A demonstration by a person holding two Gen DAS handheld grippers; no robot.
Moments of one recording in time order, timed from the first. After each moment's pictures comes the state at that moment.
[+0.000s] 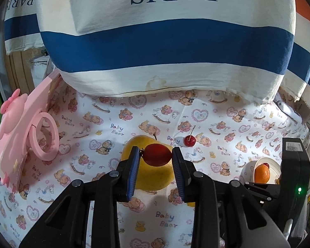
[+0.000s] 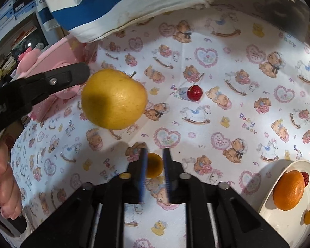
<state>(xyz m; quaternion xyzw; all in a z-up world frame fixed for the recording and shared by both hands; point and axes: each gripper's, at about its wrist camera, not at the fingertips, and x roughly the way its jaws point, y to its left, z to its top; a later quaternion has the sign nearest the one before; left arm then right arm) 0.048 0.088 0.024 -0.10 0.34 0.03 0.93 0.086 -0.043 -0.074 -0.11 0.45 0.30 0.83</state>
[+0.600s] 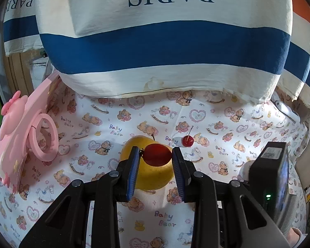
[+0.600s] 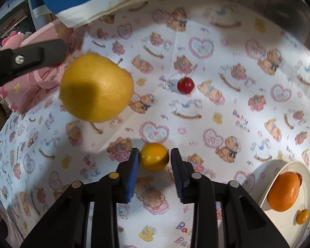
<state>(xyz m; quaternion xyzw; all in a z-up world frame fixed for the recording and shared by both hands) 0.046 0.085 0.026 -0.10 0.34 0.03 0.93 0.099 -0.038 -0.097 -0.16 0.46 0.24 0.84</state>
